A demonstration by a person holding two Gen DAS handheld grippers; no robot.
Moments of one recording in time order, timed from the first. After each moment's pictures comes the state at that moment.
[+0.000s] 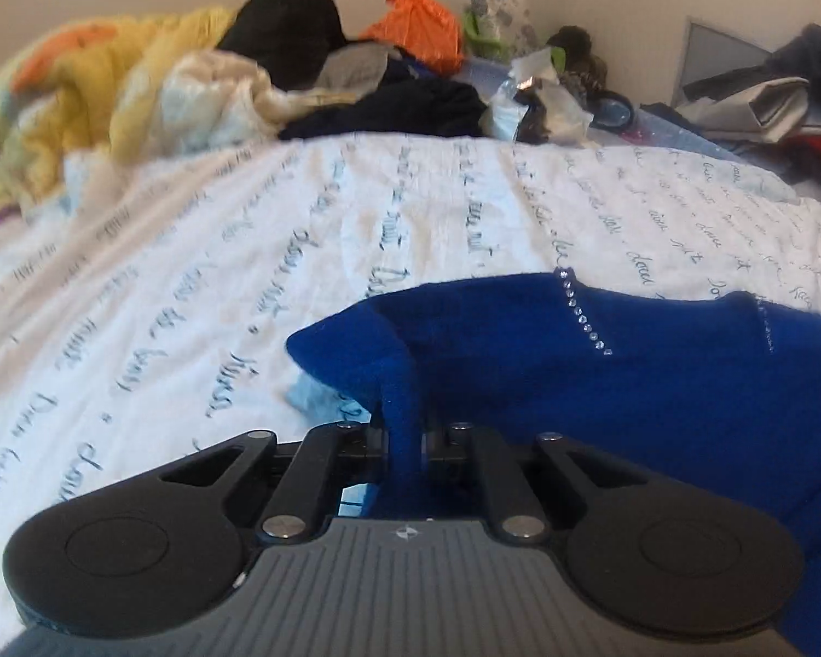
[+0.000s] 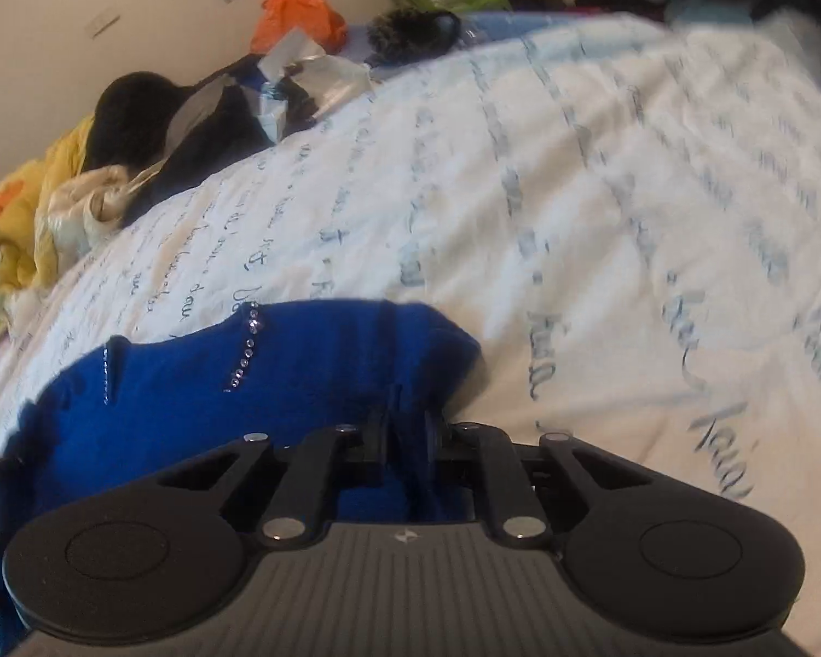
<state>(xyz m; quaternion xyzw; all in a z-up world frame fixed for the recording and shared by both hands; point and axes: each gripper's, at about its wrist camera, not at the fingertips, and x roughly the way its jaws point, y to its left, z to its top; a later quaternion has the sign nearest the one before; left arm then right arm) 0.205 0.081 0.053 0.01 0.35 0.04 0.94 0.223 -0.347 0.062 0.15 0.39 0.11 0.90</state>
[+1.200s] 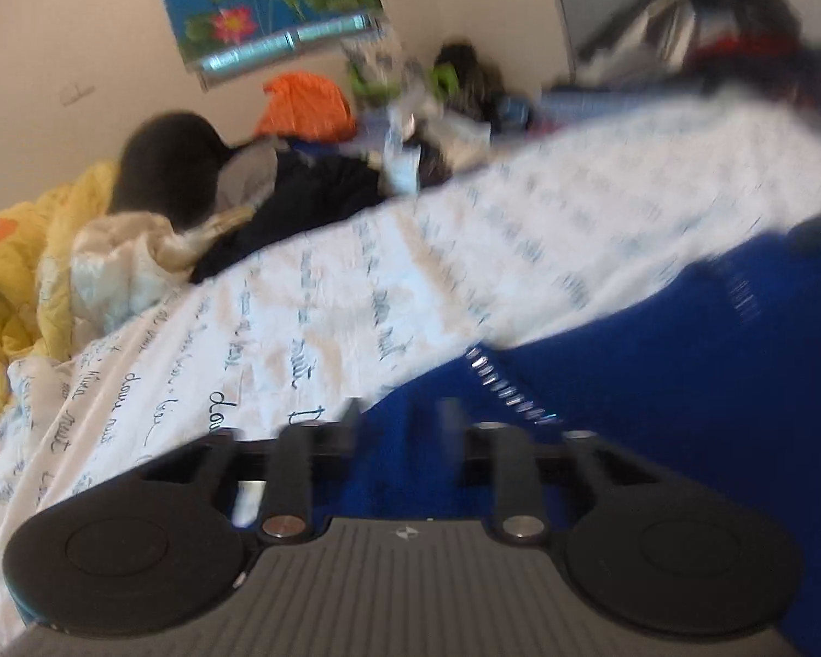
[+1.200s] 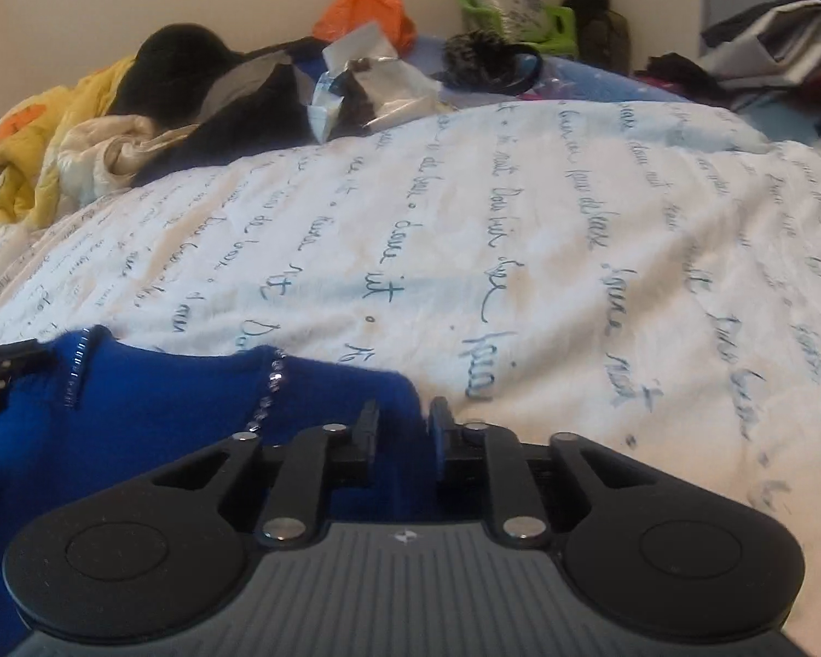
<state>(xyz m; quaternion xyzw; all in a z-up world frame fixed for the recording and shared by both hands) 0.233 0.014 0.069 0.14 0.27 -0.05 0.95 0.255 -0.295 0.071 0.07 0.35 0.14 0.93</state>
